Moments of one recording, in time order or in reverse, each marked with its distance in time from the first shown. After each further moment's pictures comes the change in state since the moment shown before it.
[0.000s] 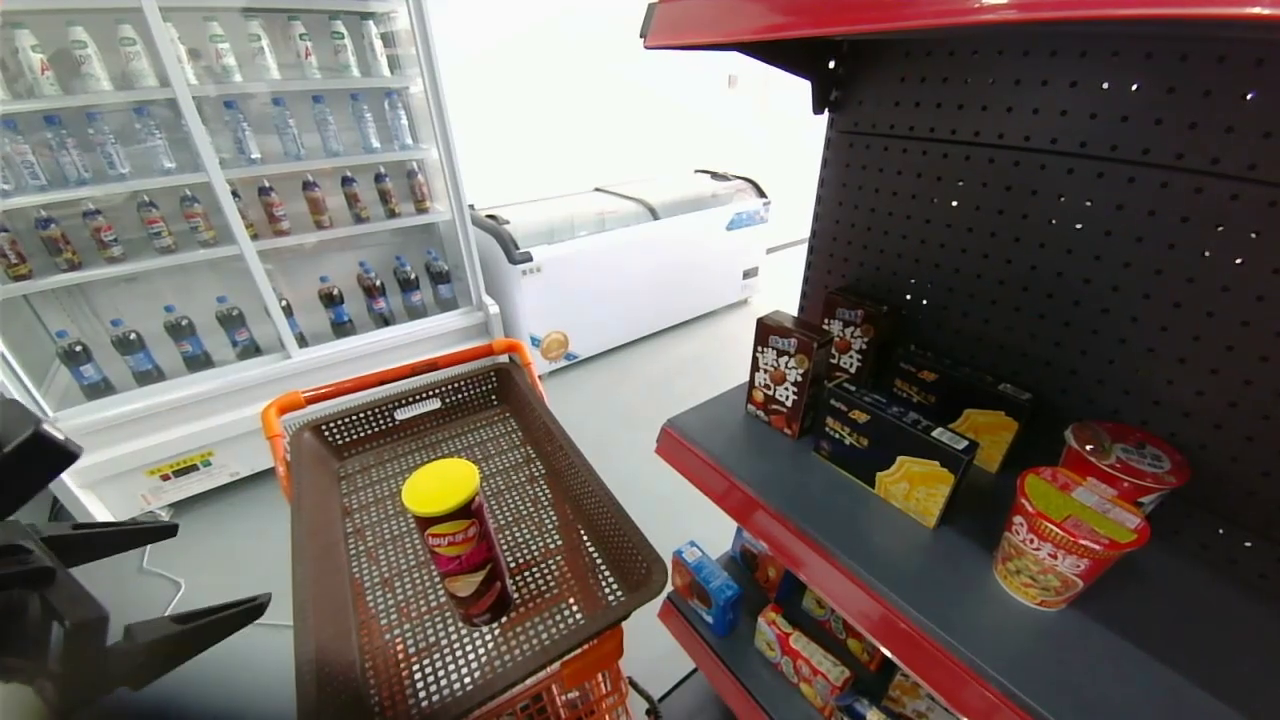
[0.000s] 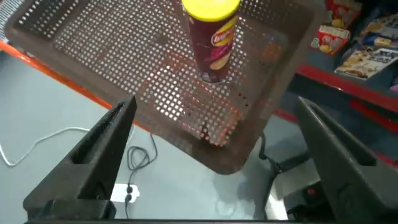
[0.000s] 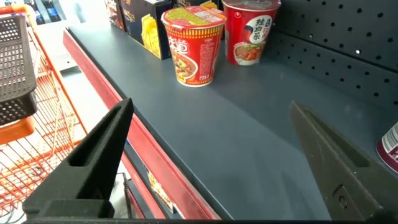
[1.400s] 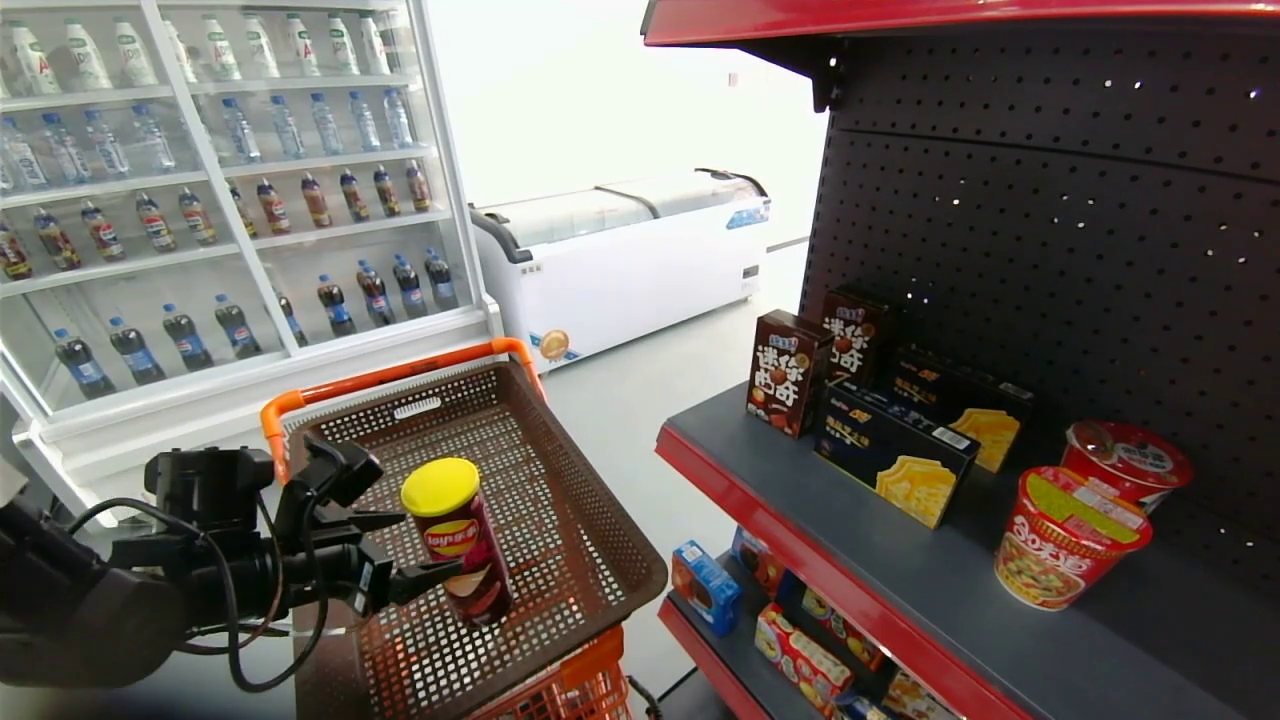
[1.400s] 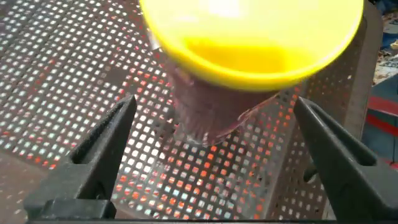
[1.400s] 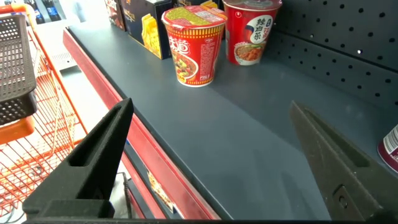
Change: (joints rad) left arm -0.220 0.799 0.117 -0.921 0.003 -0.110; right arm 0.000 0.000 0.000 0.000 0.000 0.001
